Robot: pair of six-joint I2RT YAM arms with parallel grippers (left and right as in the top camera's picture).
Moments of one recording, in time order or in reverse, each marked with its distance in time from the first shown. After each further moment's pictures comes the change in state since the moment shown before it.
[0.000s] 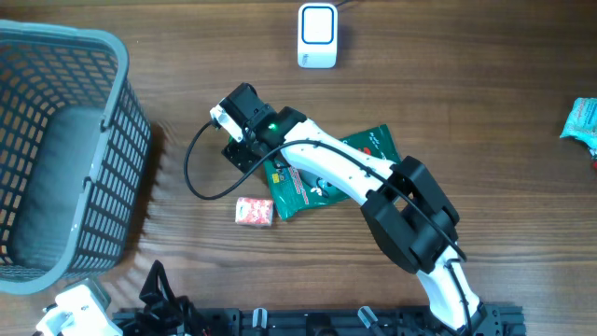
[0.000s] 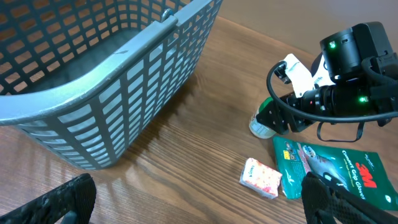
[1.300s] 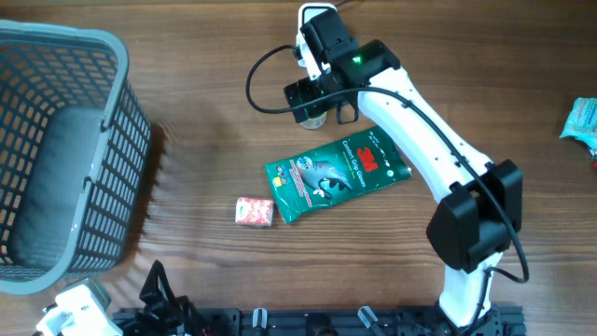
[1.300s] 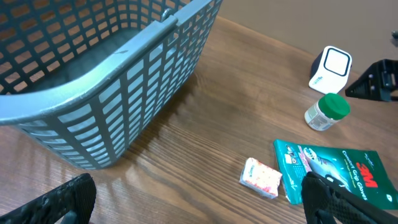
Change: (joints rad) left arm 0.000 0.000 0.000 0.000 0.000 0.000; right arm -0.292 -0.166 0.137 -0.359 0.058 0.108
